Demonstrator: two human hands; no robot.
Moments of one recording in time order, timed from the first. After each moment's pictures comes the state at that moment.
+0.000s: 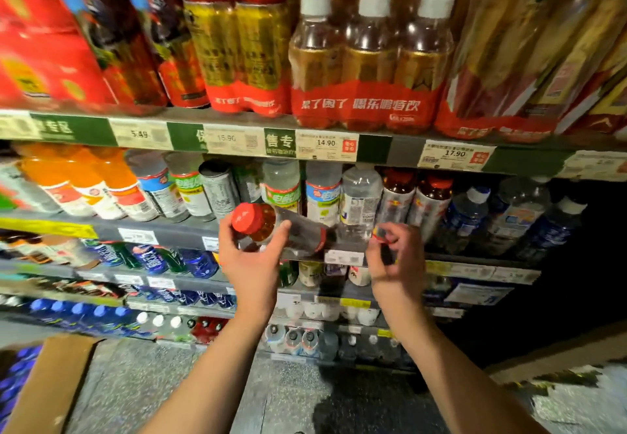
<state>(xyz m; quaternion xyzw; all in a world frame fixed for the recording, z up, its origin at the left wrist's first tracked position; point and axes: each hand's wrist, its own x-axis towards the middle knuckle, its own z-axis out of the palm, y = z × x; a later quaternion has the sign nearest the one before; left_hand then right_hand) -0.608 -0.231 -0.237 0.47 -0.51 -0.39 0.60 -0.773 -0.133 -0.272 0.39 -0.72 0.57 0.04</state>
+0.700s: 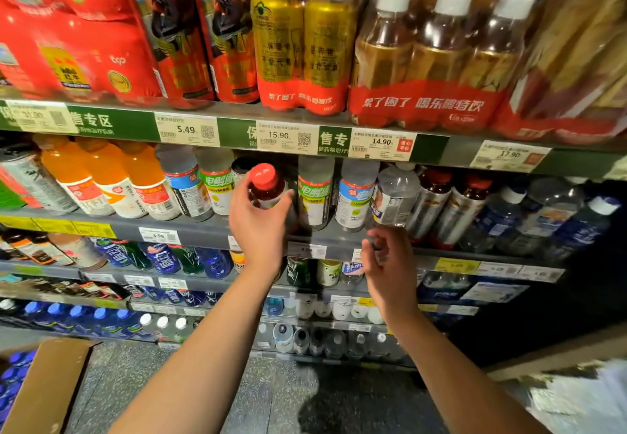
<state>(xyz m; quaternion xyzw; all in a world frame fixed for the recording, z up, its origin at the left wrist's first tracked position) -0.582 -0.318 -0.236 0.52 -0.58 -0.31 0.55 -0.724 -0.172 -0.289 0.45 -0.72 0.54 0.02</state>
